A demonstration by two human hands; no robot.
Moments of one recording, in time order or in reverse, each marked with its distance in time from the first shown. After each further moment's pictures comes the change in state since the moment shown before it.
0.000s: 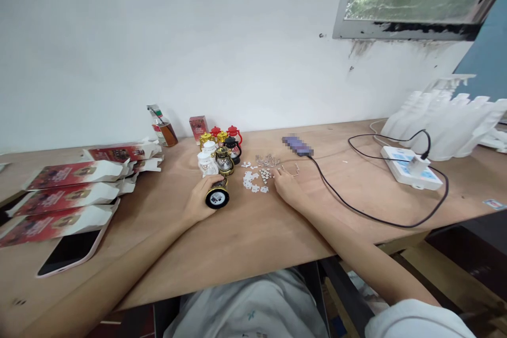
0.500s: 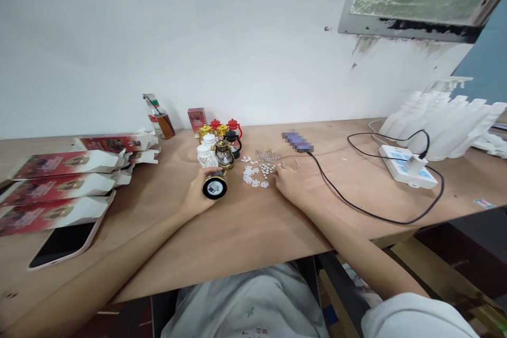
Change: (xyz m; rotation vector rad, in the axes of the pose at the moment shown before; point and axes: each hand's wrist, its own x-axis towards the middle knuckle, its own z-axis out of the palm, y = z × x) left_hand -0.002 -0.001 0.004 -0.172 0.070 -0.146; right_hand 0.004 0.012 0.017 0.195 -0.008 0.080
